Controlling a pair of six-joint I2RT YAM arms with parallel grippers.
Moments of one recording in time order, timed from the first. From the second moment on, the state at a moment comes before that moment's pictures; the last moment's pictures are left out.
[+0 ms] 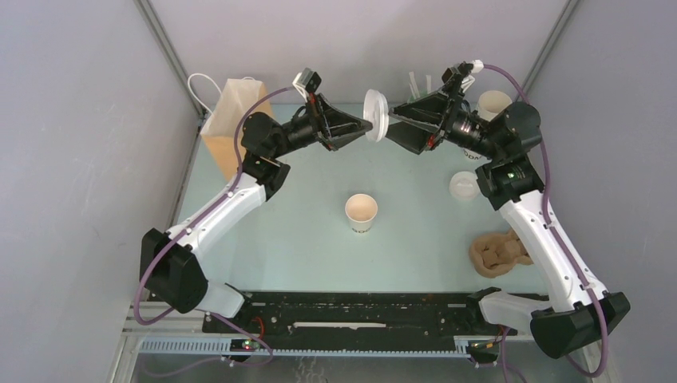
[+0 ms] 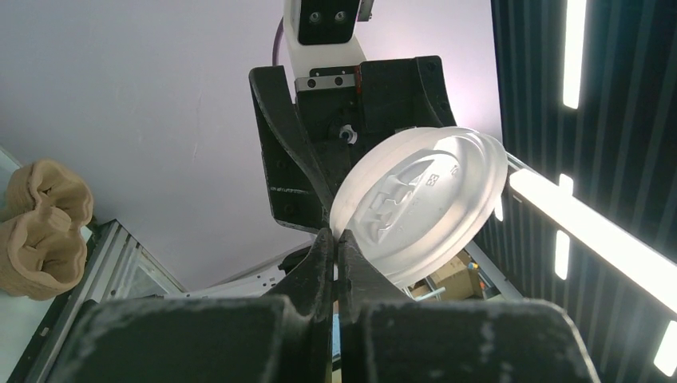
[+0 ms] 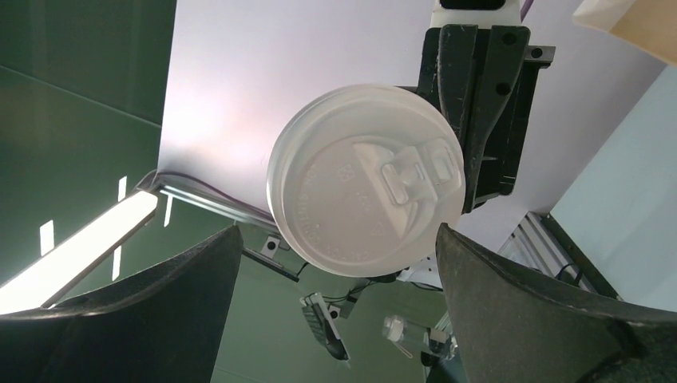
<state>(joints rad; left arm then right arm) -0.53 1.43 1.23 0.70 0.79 -1.64 0.35 1.17 1.33 0.22 -0.85 1.52</state>
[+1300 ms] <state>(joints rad) -0.52 1.43 1.23 0.72 0.79 -1.64 0.38 1.21 1.32 0.24 -0.81 1.58</state>
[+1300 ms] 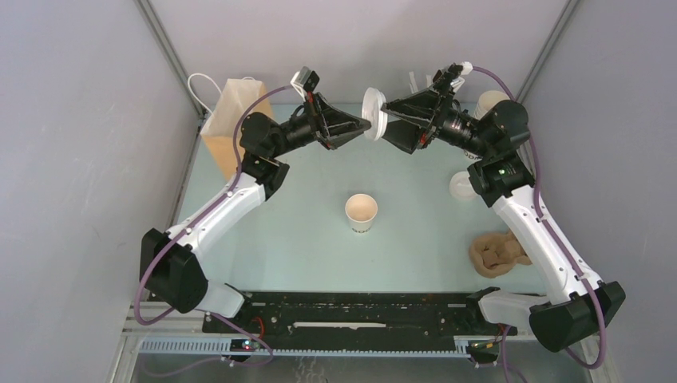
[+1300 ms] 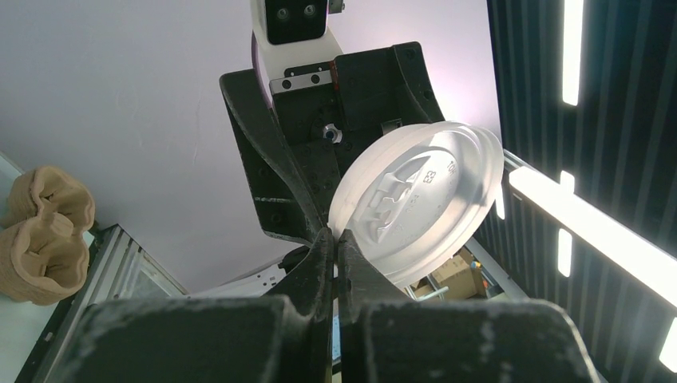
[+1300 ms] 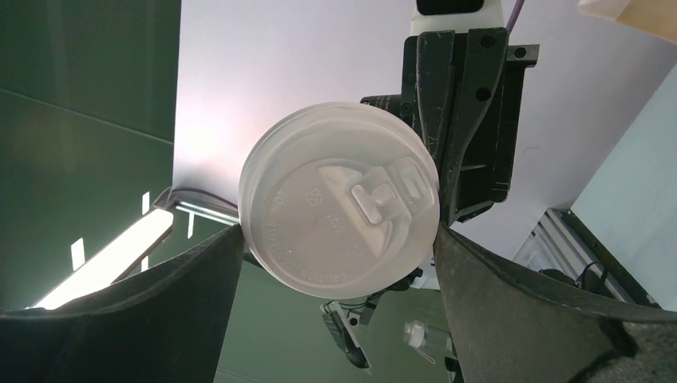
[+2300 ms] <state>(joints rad) -0.51 1.43 1.23 0.70 0.80 -1.64 0.38 1.25 1.30 0.33 -0.81 1.66</state>
